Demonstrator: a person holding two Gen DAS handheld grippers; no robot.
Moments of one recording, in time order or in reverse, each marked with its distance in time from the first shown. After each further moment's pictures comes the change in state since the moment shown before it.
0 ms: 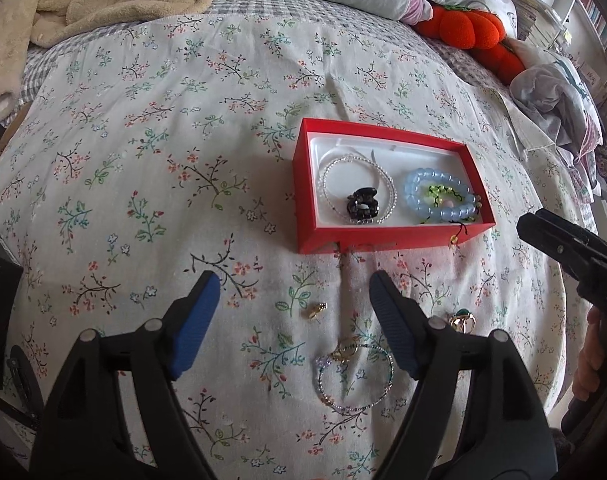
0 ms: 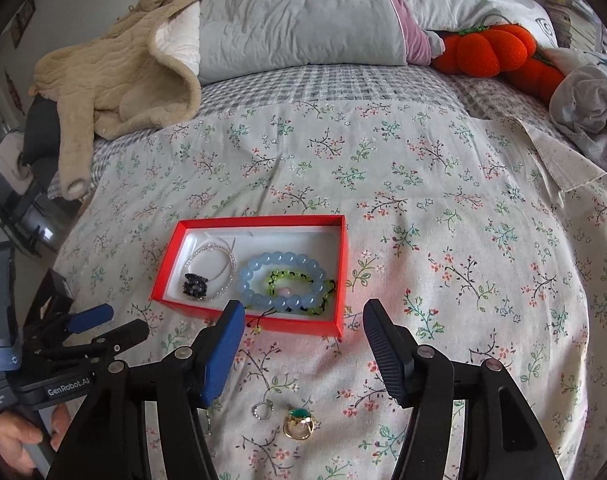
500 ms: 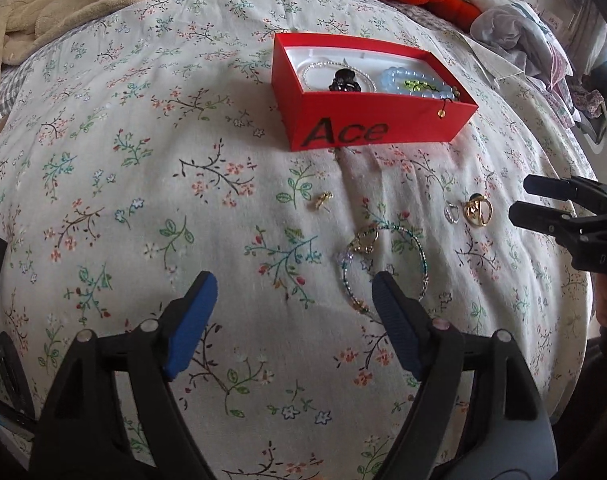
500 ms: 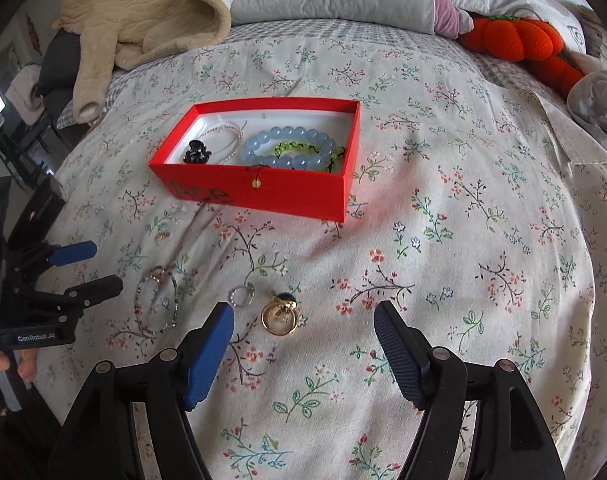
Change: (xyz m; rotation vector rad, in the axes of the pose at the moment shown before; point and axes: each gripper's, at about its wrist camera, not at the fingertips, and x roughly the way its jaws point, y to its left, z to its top) left arm 0.009 0.011 -0.071 0.164 0.022 -0.056; right arm 0.012 0.000 -0.081 -0.145 0.126 -0.006
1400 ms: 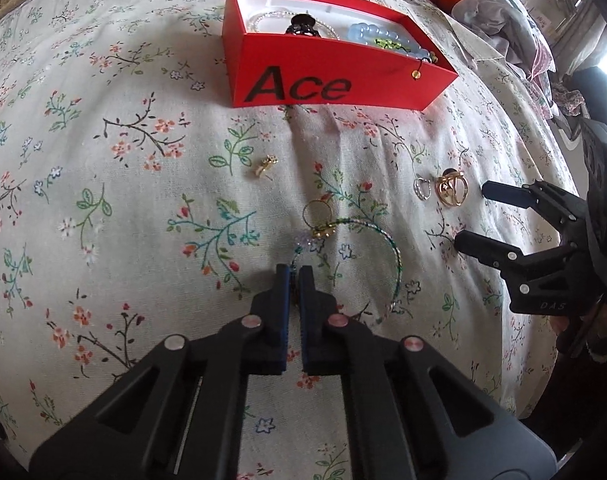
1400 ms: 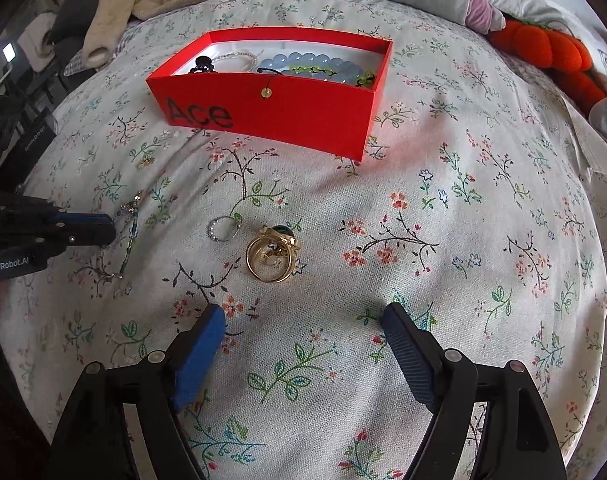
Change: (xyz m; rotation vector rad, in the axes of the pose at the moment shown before) left arm 0.027 -0.017 0.001 -0.014 0.116 -0.139; right arm 0.038 0.006 -0.030 -0.124 0.066 -0.037
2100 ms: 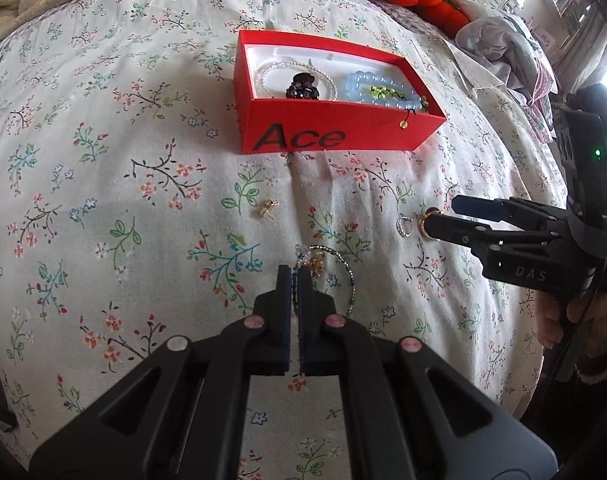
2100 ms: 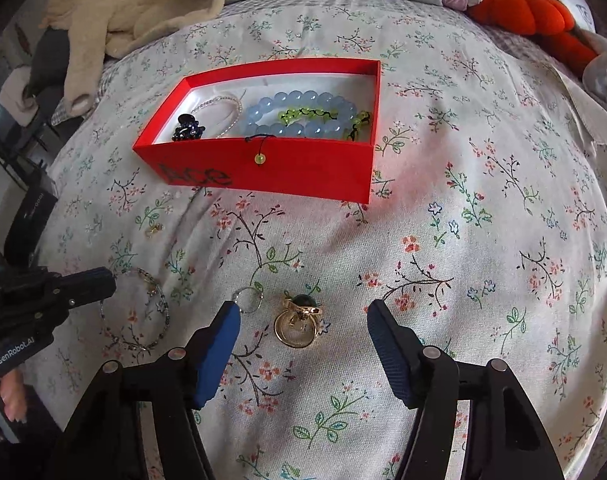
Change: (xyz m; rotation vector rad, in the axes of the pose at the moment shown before) left arm -0.032 -0.004 0.013 -0.044 -0.074 0.018; right arm -0.003 -0.009 0.040 0.181 0.011 0.078
